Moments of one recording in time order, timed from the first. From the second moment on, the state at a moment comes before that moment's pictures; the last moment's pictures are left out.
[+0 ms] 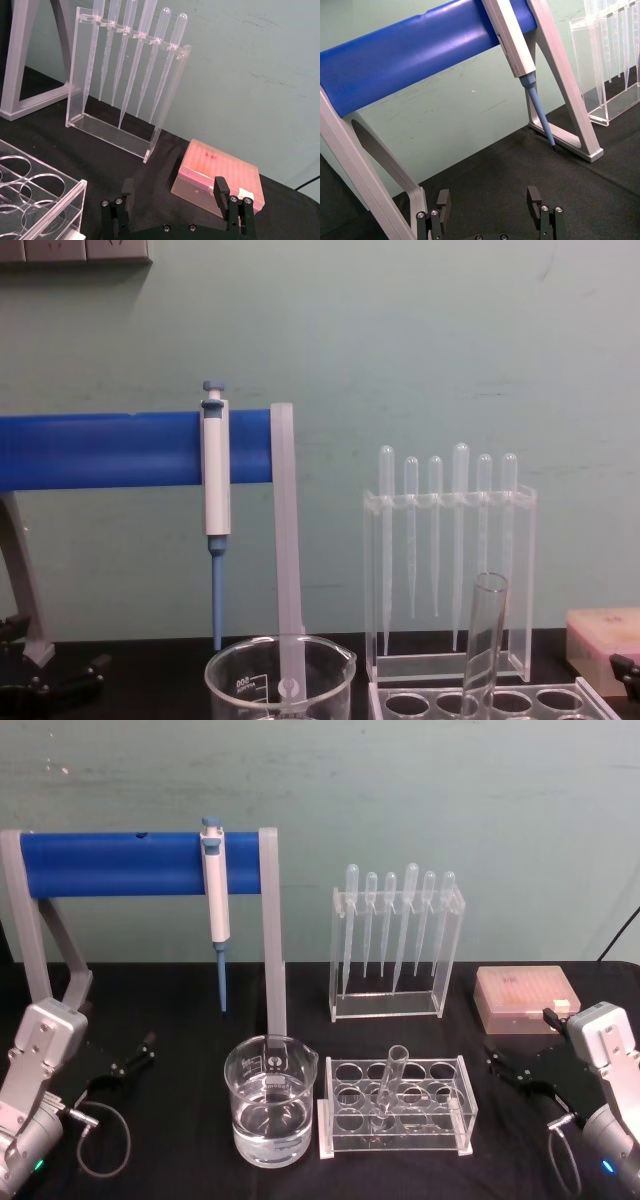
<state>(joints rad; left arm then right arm) -0.20 0.60 0.45 -1.41 -0.25 -0.12 0.03 0.20 0.60 -0.45 -1.41 0.25 -0.12 -0.03</state>
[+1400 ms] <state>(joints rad) -0.20 0.60 0.45 -1.41 -0.25 -0.12 0.03 0.17 0.62 -0.42 -1.44 0.25 -0.12 -0.02</state>
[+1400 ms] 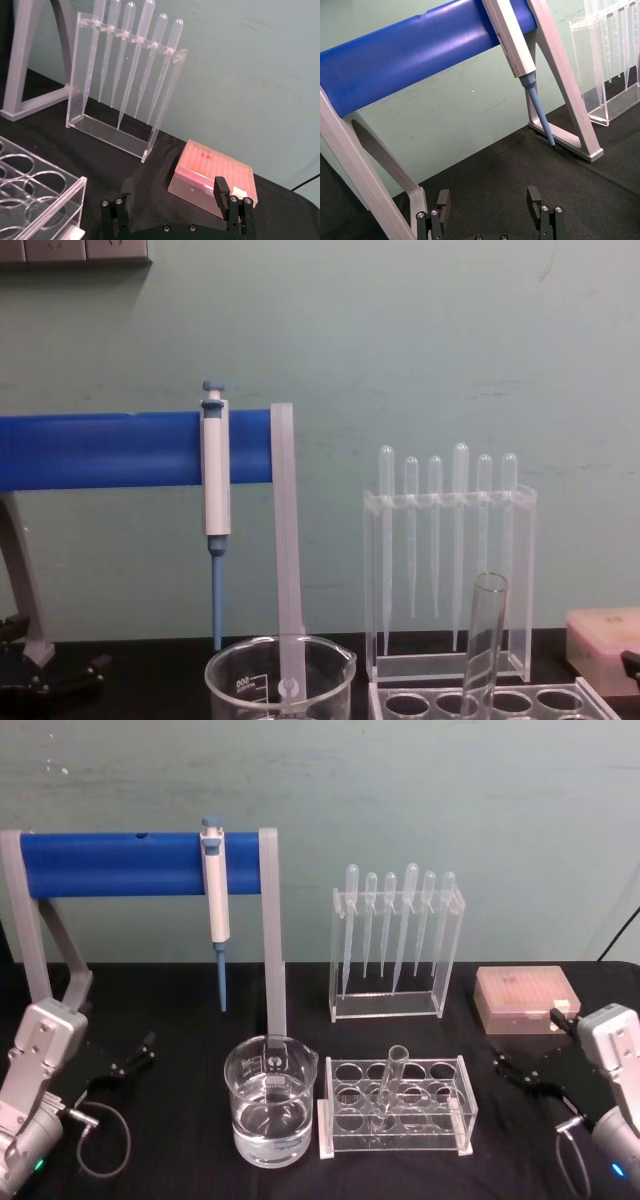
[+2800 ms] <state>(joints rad) -0.20 0.60 0.45 -1.41 -0.25 -0.12 0.03 0.01 0.53 -0.44 -1.64 0.21 -0.32 0.21</state>
